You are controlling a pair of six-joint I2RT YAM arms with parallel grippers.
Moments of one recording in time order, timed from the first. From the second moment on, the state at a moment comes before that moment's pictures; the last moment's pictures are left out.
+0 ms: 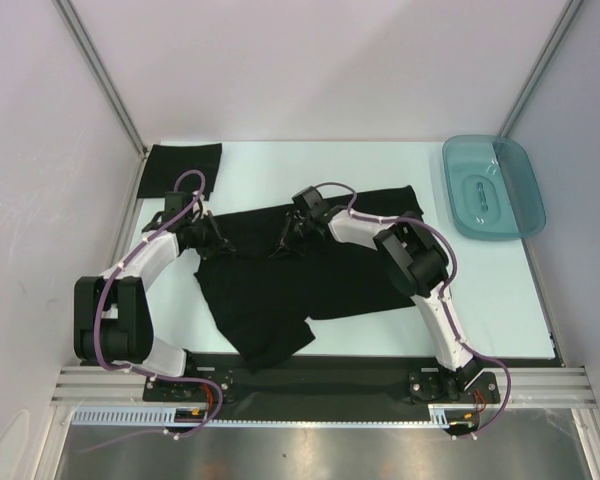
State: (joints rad) left arm -0.02 1.47 0.90 -0.40 0.34 -0.54; right arm 0.70 2.30 1.63 -0.19 -0.44 1.05
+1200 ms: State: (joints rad) left arm -0.02 1.31 0.86 -0.54 0.16 -0.50; right arm 0.56 2.27 1.77 -0.65 -0.54 0.61
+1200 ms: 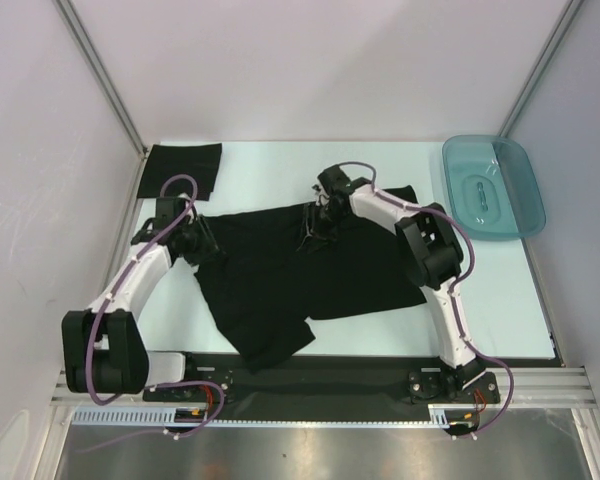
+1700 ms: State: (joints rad) left arm -0.01 1.73 1.06 -0.29 0.28 -0.59; right arm 0.20 2.29 2.05 -0.77 -0.36 0.46
